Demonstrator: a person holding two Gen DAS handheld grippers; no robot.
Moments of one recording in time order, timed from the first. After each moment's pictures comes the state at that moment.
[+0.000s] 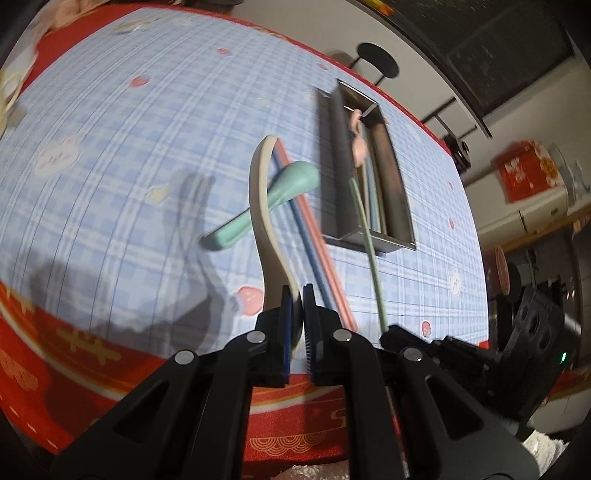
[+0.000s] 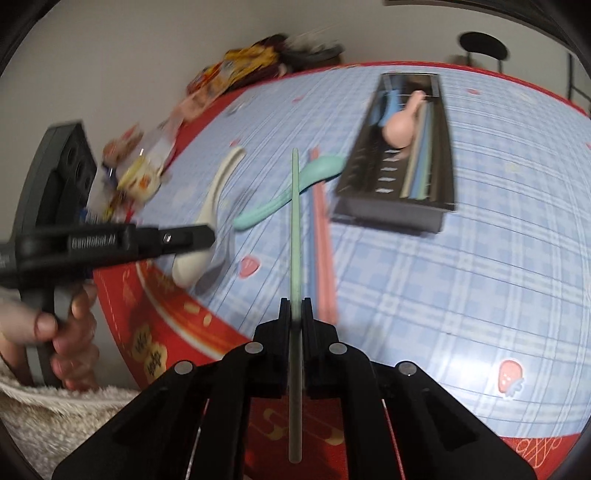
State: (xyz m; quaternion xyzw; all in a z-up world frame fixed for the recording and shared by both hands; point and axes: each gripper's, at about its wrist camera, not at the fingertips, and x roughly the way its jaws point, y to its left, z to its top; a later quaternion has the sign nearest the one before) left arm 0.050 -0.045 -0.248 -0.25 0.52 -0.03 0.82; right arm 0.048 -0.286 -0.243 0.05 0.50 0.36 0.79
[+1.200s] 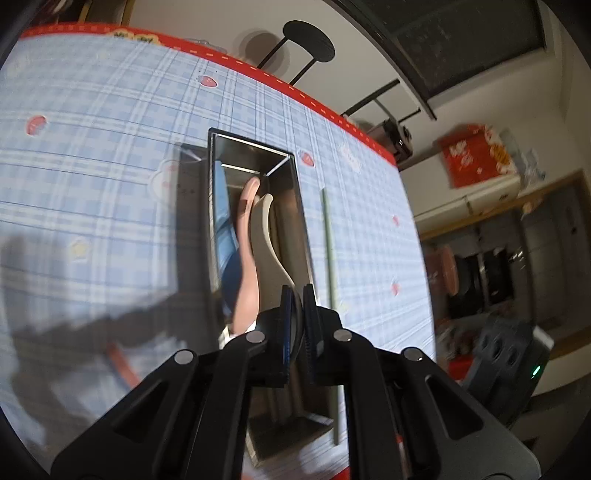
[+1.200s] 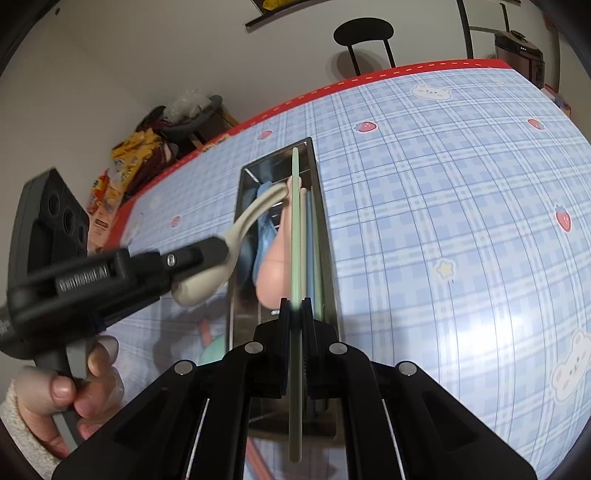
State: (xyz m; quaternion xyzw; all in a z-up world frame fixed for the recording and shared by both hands) left arm 0.297 -0.076 -0.251 -0.30 0.52 -0.18 0.78; right arm 0.224 -0.291 -0.239 0.16 0.52 0.18 0.82
